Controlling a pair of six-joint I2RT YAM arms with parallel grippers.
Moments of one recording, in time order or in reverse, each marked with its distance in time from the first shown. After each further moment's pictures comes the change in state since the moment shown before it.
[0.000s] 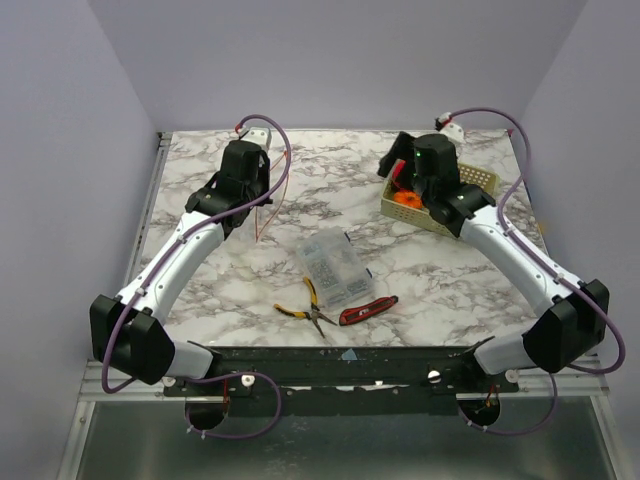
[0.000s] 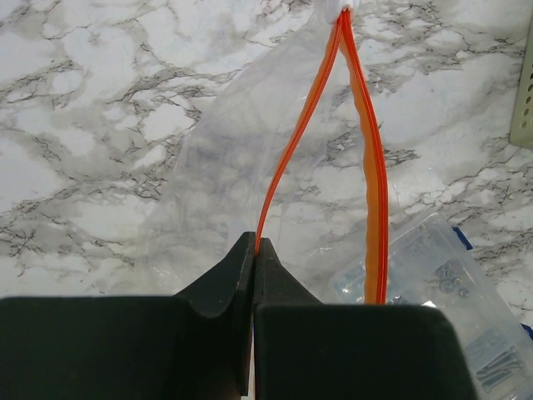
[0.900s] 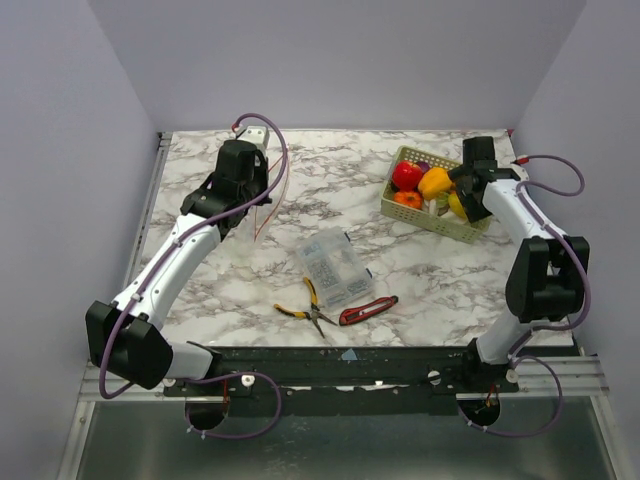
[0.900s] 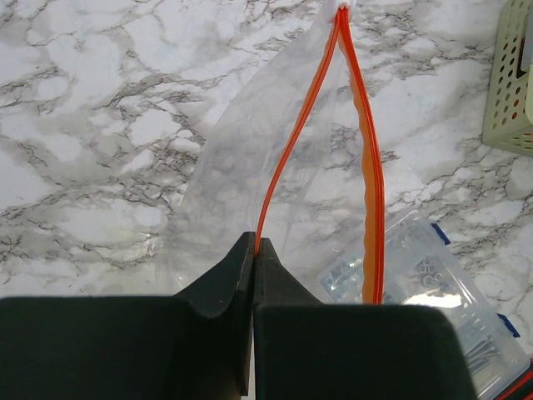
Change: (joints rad) left arm 0.009 -0.026 0.000 0.000 0.045 -0.009; right arm -0.523 0.247 -0.010 -0.302 0.056 0.536
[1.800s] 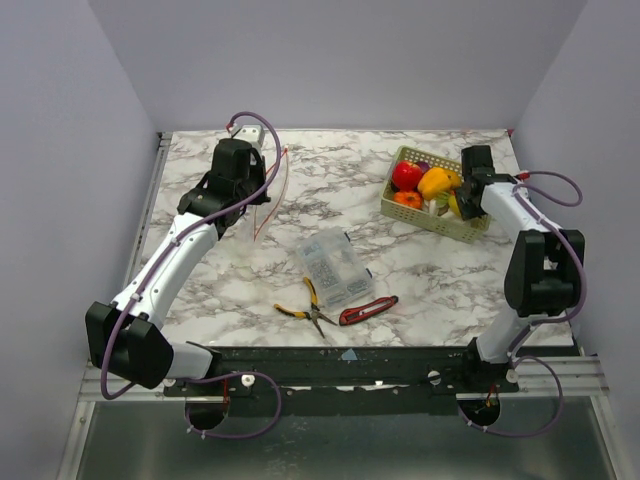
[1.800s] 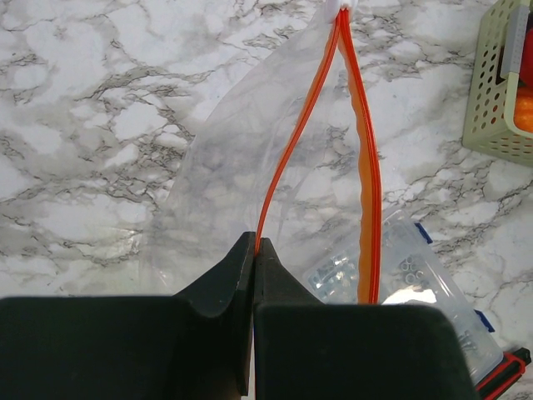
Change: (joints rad) left arm 0.031 0.000 0.000 -0.002 0.056 -0.044; right arm -0.027 0.059 -0.047 0.003 0.010 0.148
